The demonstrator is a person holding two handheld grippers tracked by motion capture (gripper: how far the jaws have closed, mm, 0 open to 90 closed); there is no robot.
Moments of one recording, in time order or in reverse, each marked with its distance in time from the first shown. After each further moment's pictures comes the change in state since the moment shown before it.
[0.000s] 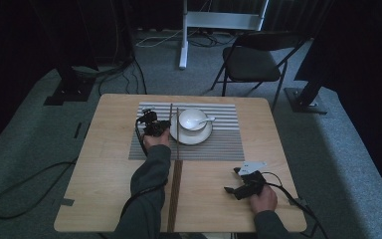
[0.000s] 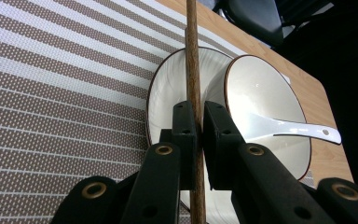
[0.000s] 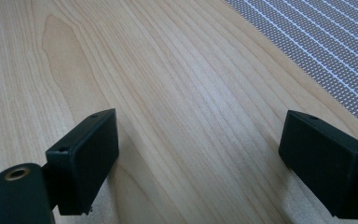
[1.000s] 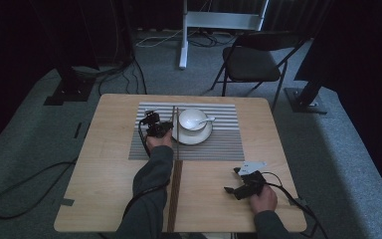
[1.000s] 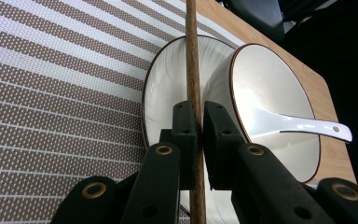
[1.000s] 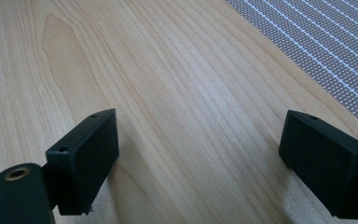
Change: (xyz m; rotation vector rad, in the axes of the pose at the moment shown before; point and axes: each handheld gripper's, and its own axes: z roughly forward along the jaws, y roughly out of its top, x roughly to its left) left arm 0.001 -0.005 0.013 0.018 -0.007 -0.014; right arm 0.000 0.000 0.000 0.000 0.000 0.000
